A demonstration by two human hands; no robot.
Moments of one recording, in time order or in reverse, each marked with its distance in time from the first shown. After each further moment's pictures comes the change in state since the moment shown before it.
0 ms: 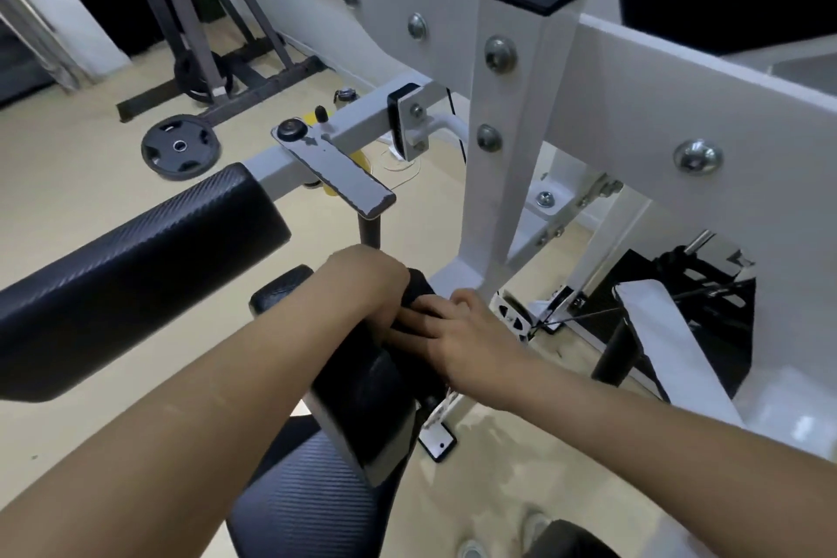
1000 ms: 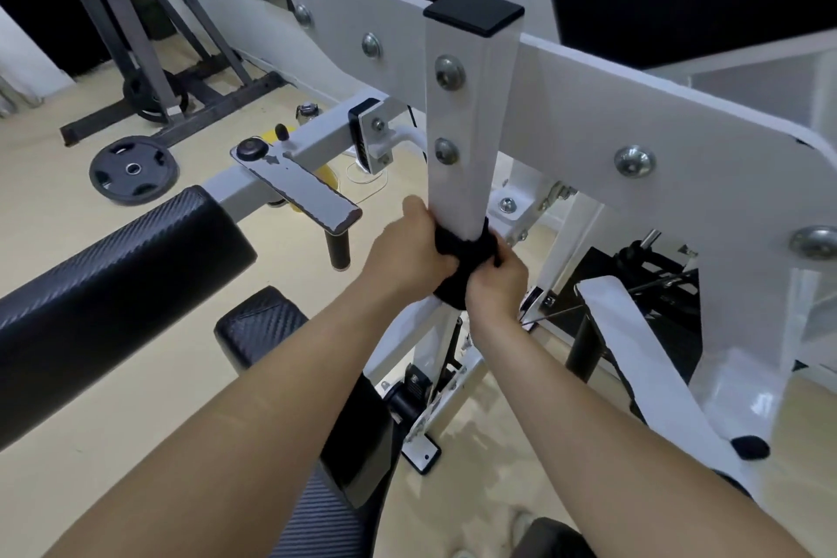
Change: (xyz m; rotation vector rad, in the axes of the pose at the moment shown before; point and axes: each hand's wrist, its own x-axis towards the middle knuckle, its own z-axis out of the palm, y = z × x) left_hand 0.032 0.034 -0.022 -1.033 0.638 0.067; right_hand 0.030 0.041 -0.009 1.154 0.927 1.487
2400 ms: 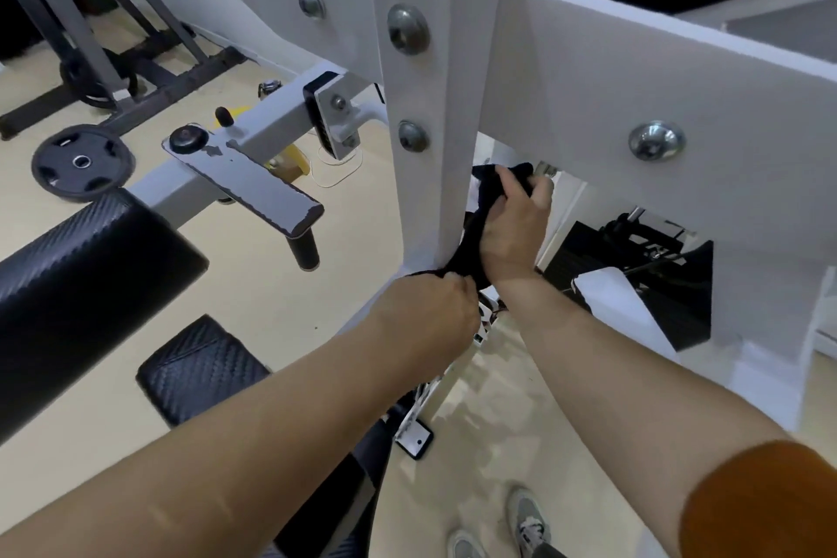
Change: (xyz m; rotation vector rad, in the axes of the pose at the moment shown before) left_hand -0.032 0.023 0.021 1.159 -0.244 0.696; right_hand 0.095 -0.001 -0.004 -0.529 0.206 -0.554
